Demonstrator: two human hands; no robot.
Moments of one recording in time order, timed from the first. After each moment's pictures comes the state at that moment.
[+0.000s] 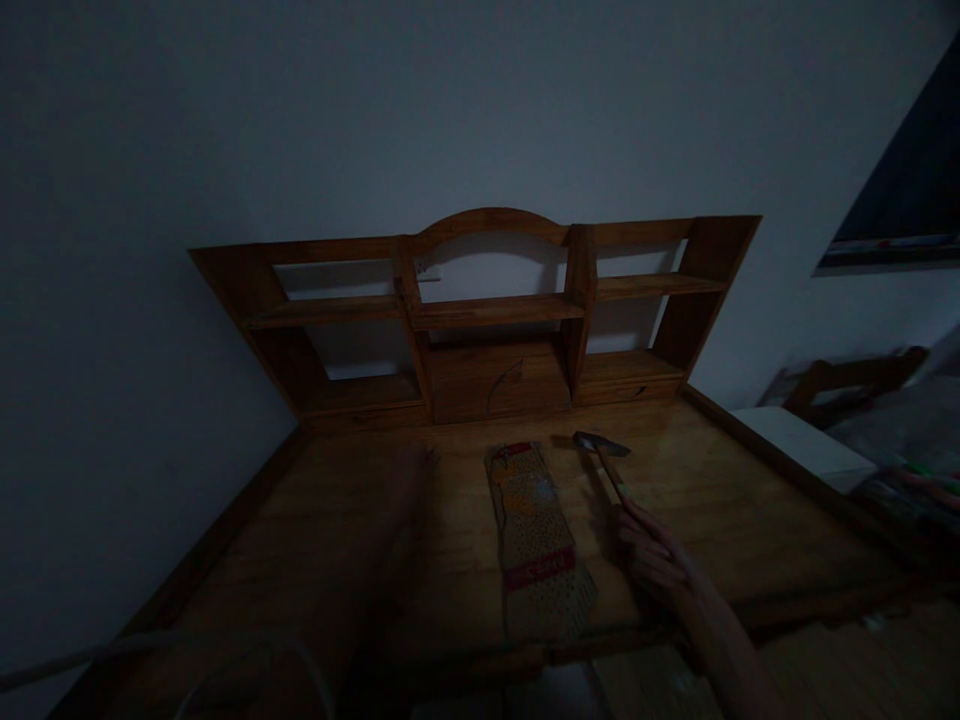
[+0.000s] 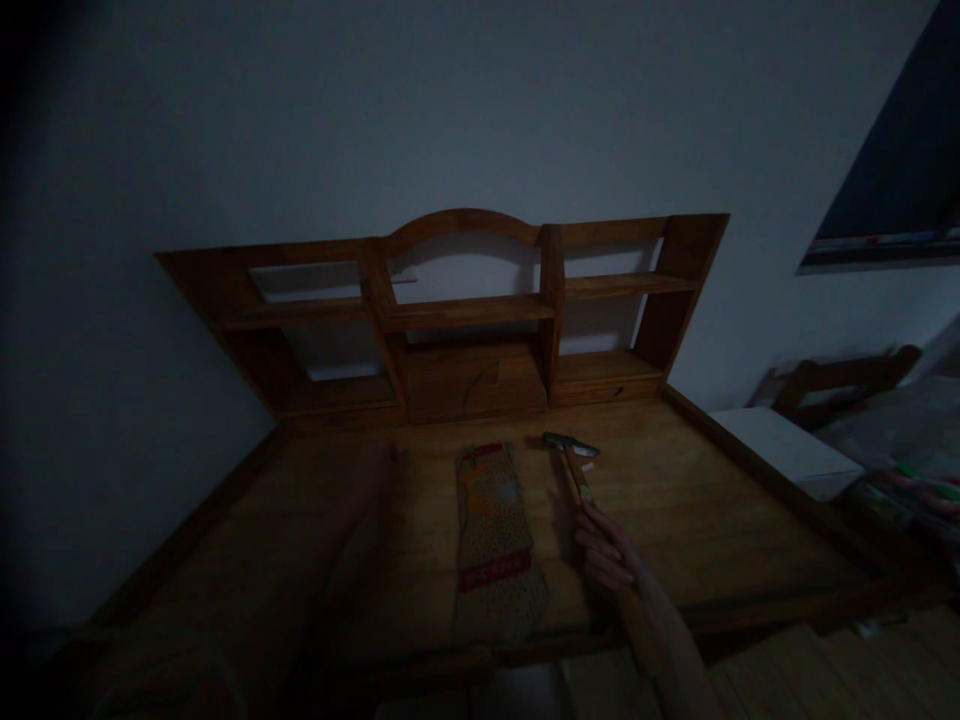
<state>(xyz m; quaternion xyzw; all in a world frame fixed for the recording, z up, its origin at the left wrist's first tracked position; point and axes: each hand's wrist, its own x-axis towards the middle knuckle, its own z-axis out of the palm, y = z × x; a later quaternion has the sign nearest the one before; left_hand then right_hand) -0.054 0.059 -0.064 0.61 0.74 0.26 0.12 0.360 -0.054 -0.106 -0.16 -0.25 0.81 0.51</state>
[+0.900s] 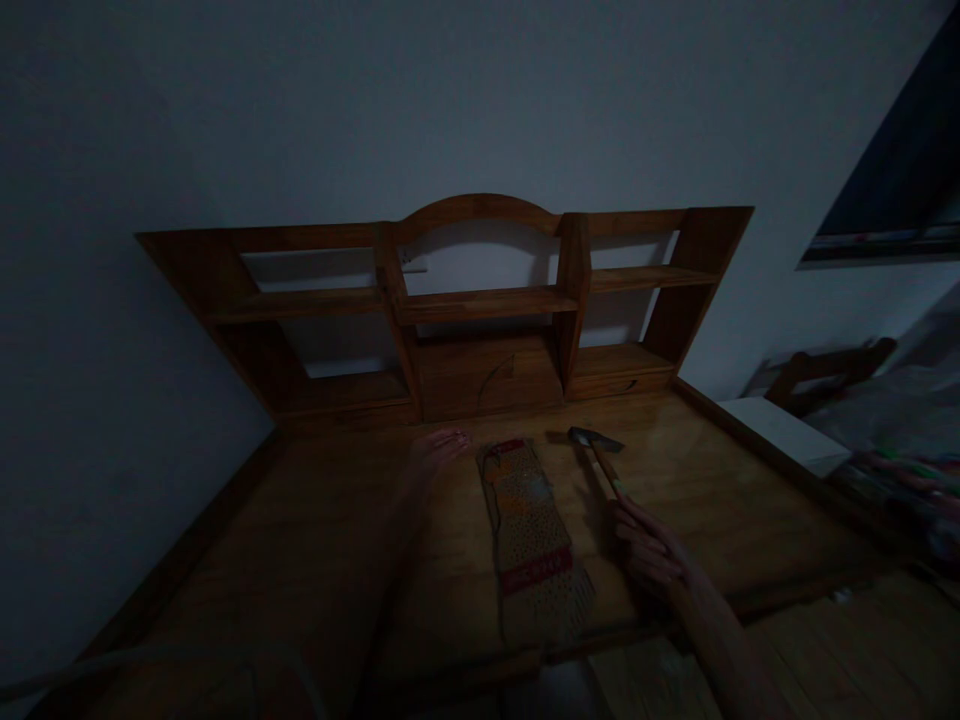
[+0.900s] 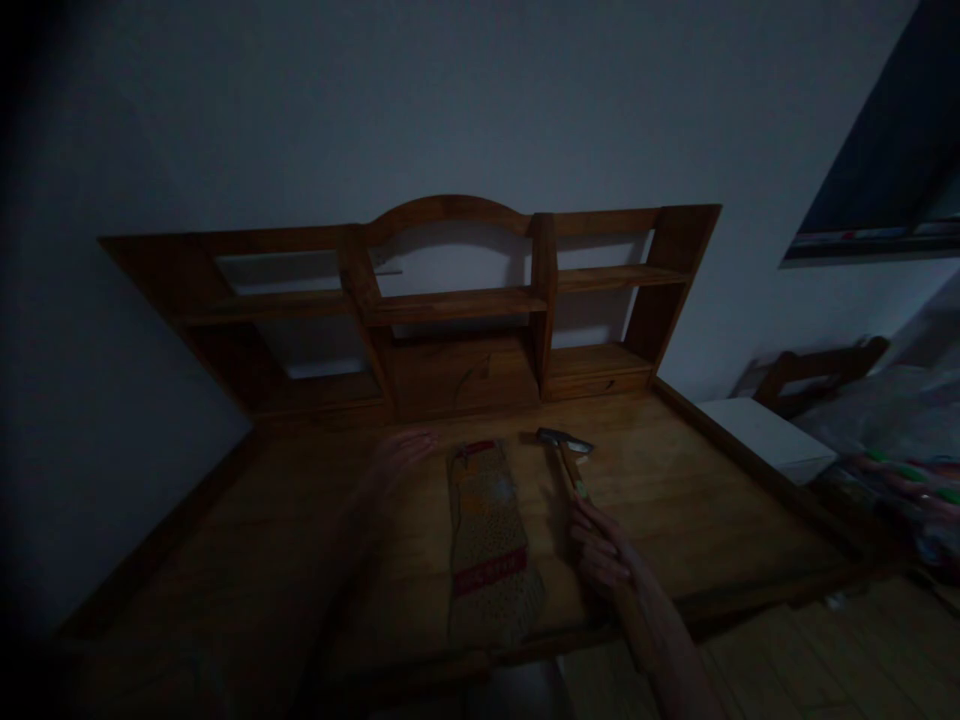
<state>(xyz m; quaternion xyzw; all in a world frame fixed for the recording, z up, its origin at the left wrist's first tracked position) -0.001 0.078 -0.065 0.43 0.45 0.56 0.55 0.366 -0.043 -0.125 -0.13 -0.23 0.83 0.49</state>
